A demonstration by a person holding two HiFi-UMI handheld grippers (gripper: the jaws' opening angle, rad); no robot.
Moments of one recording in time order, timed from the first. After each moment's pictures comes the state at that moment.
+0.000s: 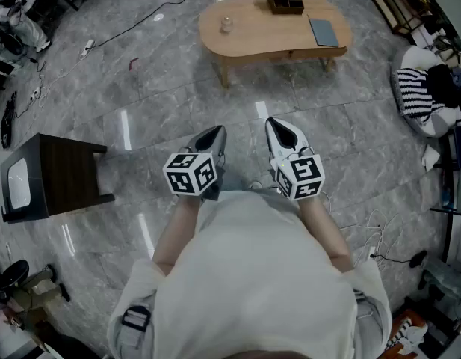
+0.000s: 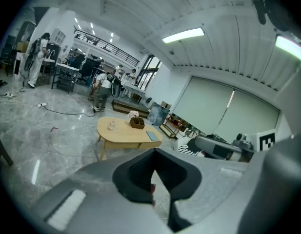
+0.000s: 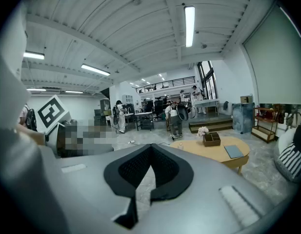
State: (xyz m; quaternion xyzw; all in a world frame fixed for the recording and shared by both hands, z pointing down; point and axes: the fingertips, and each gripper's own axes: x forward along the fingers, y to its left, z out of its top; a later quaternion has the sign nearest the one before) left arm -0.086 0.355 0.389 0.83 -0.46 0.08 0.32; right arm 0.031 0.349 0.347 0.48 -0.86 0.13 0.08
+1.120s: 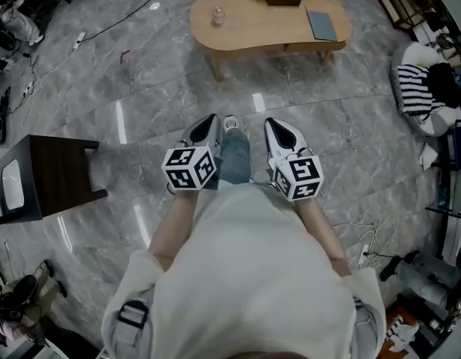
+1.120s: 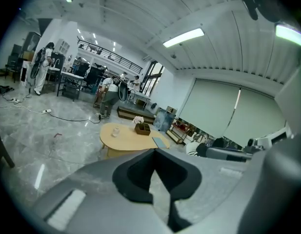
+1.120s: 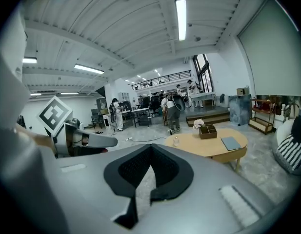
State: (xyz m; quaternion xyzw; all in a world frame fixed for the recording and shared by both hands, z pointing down) left arm -0.061 0.304 0.407 0.81 -0.50 0.07 0.29; right arm 0.069 0.322 0.380 0.49 -0.85 0.17 0.09
